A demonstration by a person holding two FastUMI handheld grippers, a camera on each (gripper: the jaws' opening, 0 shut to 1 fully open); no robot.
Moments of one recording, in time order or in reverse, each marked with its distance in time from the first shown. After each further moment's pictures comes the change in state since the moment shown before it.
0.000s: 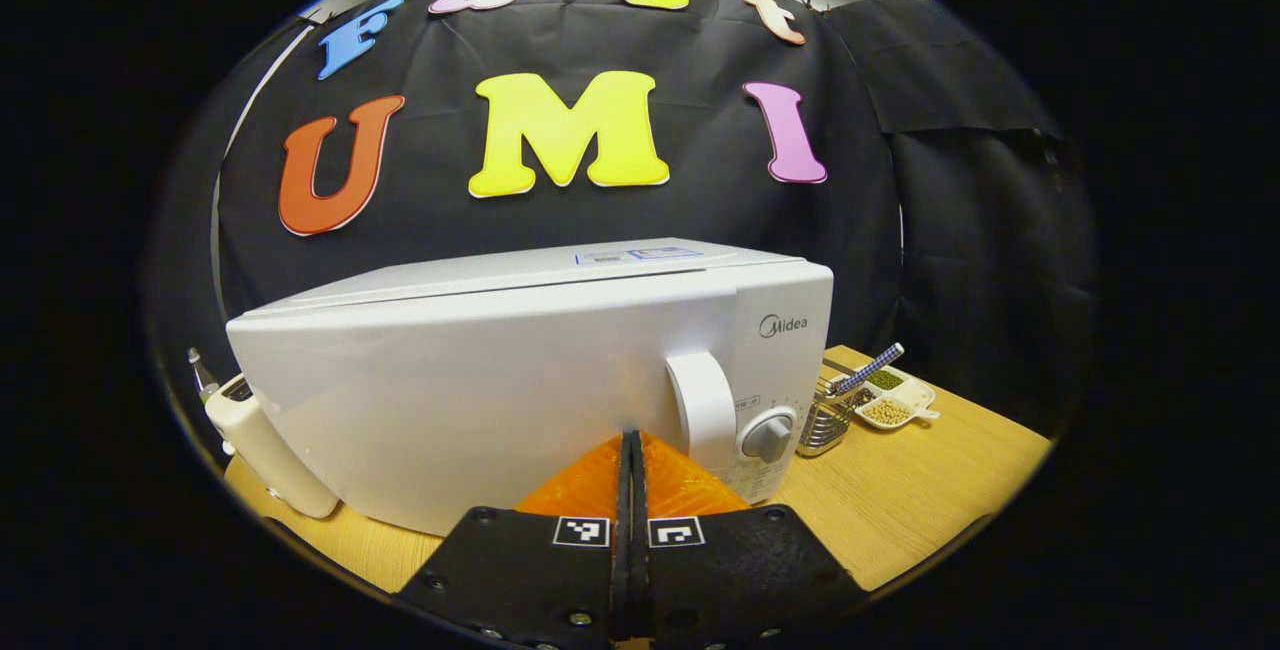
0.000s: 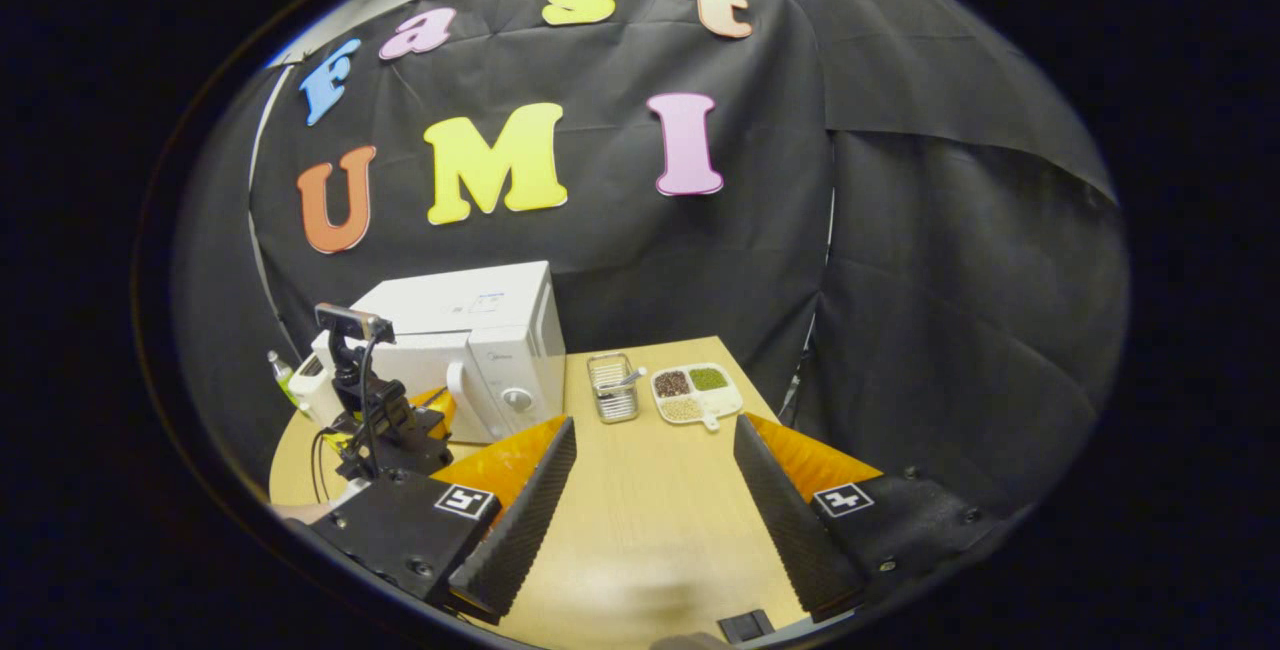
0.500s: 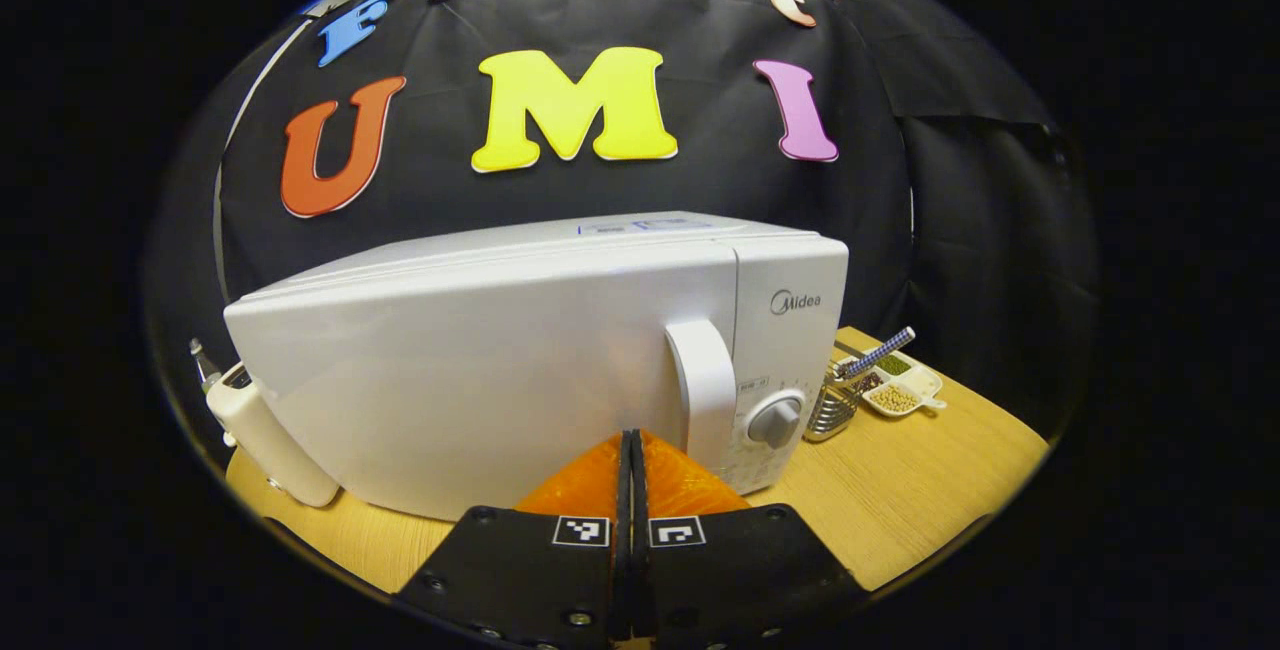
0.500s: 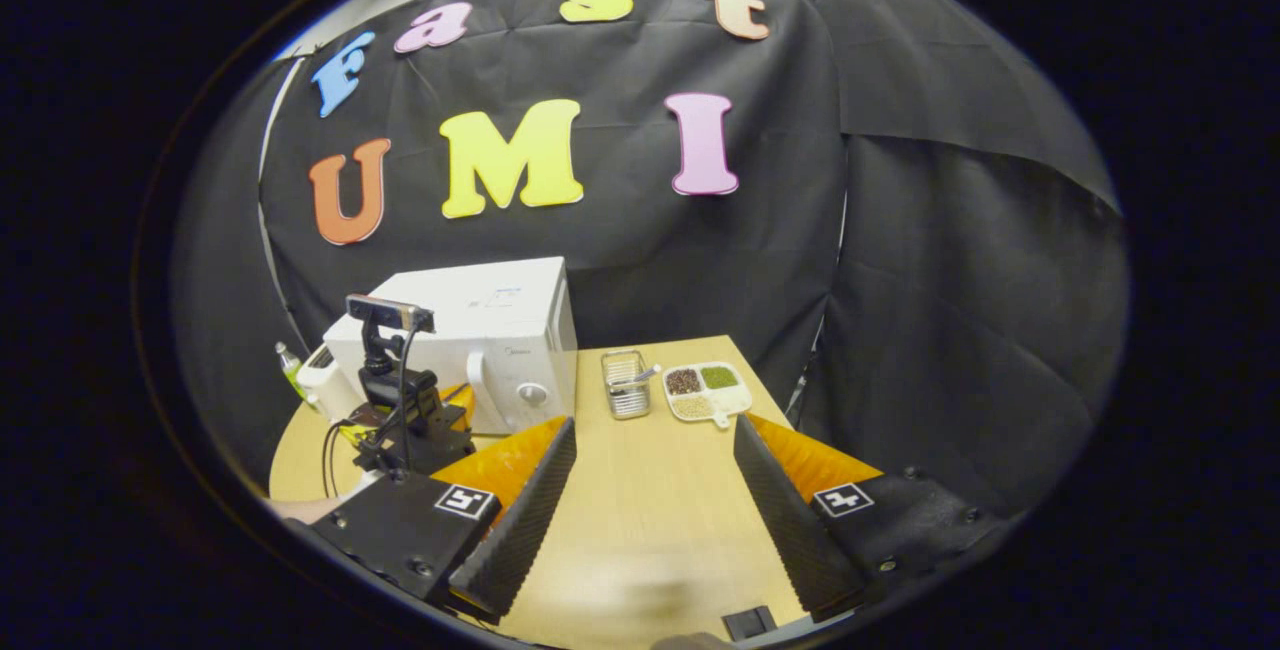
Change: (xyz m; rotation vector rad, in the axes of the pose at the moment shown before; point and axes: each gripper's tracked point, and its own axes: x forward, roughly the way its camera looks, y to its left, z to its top) left arm -0.006 0.005 -0.023 -0.030 0.095 0.026; right arm -0.012 0.016 0.005 -0.041 -0.001 0.020
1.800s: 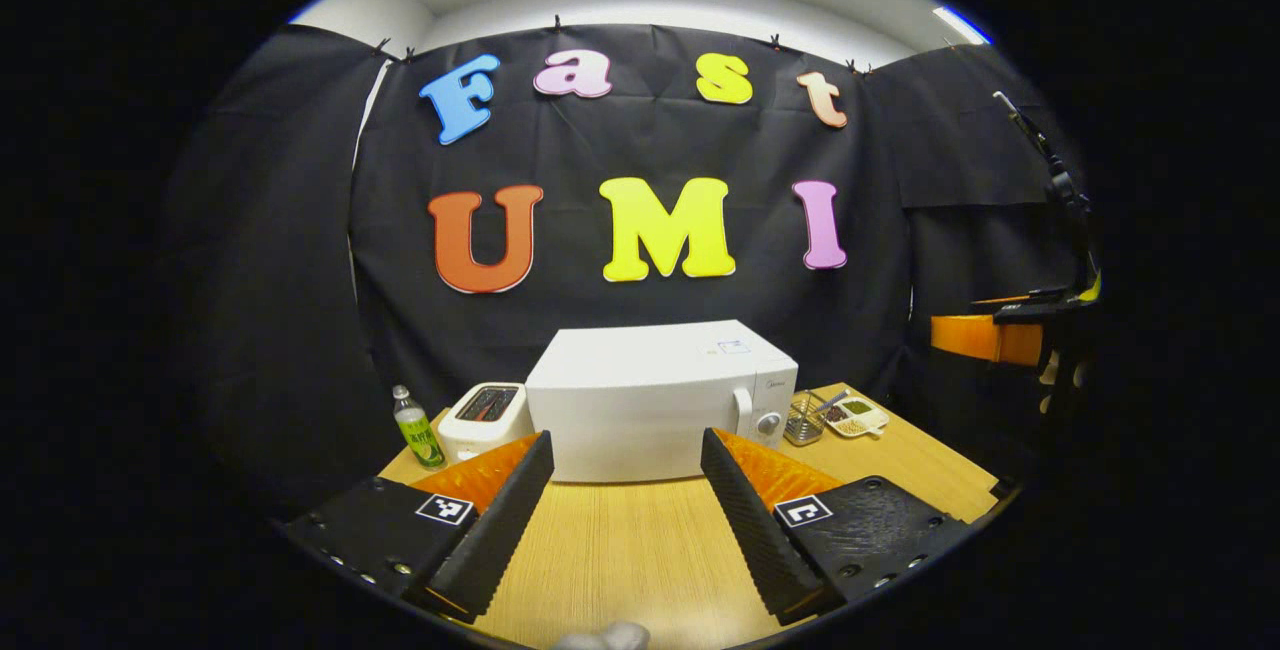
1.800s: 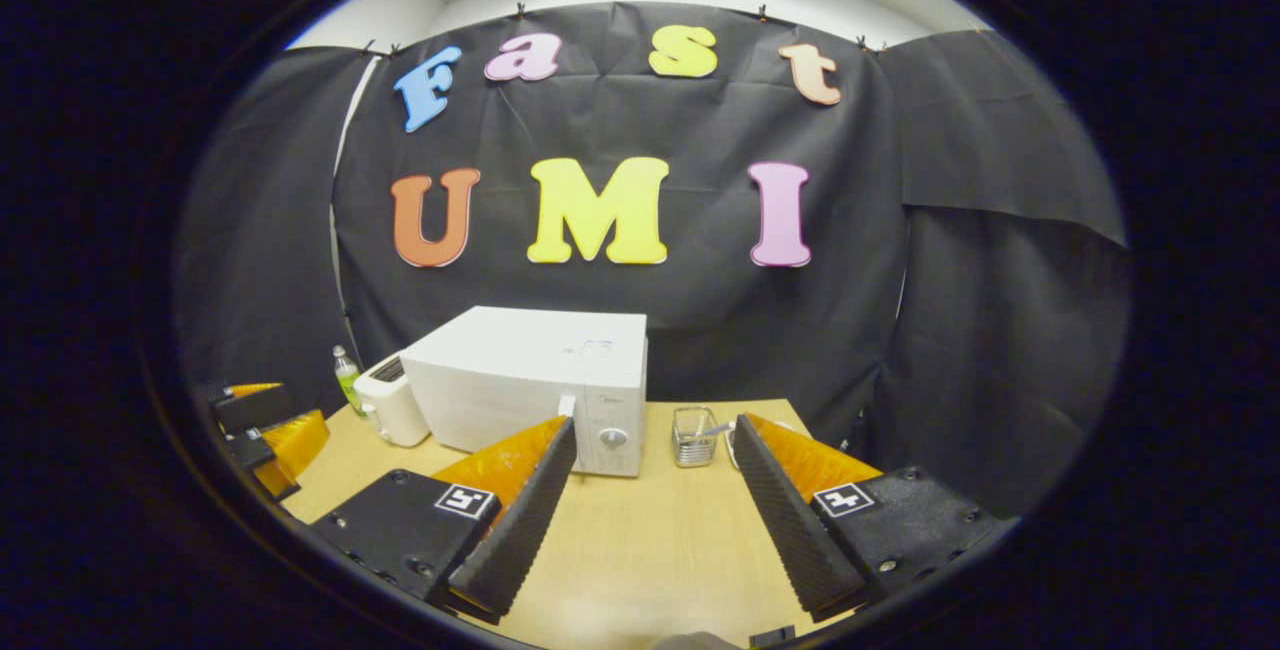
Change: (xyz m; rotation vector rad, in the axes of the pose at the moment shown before) left arm -0.311 0.082 0.118 -0.025 -0.181 0.129; right arm -0.036 0.083 0.047 -0.095 -0.215 0.139
